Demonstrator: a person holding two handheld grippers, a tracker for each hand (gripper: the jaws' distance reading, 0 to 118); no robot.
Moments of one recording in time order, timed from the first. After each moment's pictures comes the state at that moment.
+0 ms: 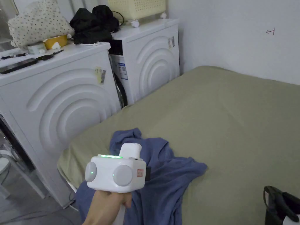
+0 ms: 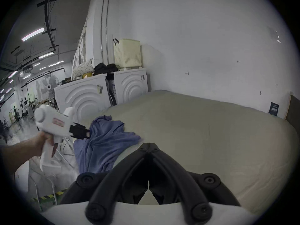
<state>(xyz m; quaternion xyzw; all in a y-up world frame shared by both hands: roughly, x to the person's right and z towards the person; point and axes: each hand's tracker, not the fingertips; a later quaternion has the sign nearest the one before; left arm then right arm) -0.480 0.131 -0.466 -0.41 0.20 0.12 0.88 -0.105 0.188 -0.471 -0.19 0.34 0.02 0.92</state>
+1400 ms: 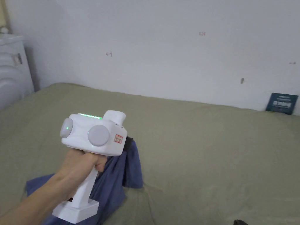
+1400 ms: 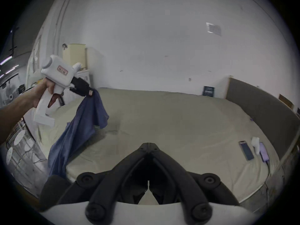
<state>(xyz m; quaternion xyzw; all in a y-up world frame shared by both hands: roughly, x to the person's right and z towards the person) -0.136 0.266 -0.601 -0.35 -0.12 -0.01 0.93 0.178 0.217 -0.350 -0.20 0.06 0.01 0.98</state>
